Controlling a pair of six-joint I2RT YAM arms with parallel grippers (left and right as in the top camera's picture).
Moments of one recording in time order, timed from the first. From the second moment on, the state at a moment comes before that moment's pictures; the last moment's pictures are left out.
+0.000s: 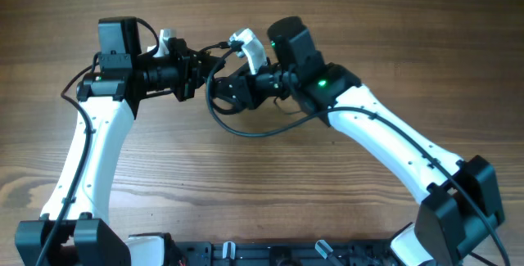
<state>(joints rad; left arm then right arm) 0.00 1.48 1.16 -0.54 0.98 -1.14 0.65 1.71 1.34 -0.28 -0.66 0.31</state>
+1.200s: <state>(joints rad) -0.09 1.45 1.20 -0.91 0.52 -0.94 0.39 1.56 1.33 -0.67 -0.51 0.60</state>
